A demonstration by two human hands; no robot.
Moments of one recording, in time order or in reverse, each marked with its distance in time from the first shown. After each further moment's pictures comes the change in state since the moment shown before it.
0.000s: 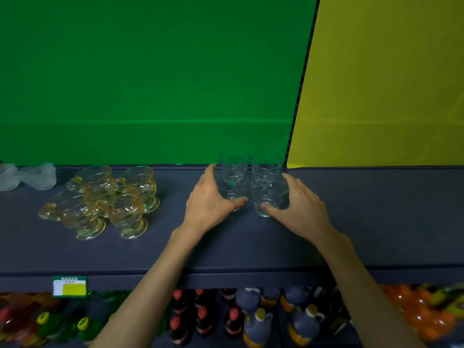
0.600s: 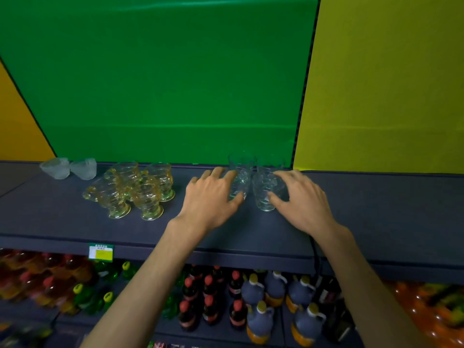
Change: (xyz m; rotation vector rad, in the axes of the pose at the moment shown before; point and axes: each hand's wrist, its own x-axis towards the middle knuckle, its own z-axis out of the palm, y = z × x) left_hand -0.067 0.055 -0.042 0.690 0.060 0.241; right_hand -0.031 -0.006 -0.041 -0.056 0.072 -0.227
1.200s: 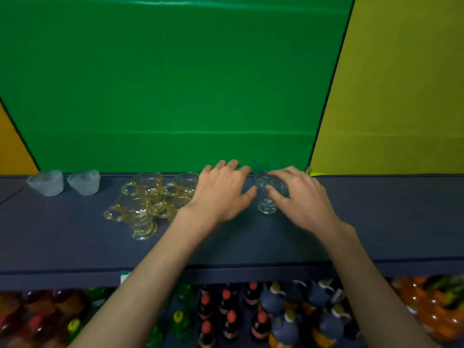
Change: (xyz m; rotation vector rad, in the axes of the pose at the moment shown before) left_hand 0.030 -0.118 -0.011 -0.038 0.040 0.244; right_hand 0.033 -0.129 0.027 -0.103 0.090 0.054
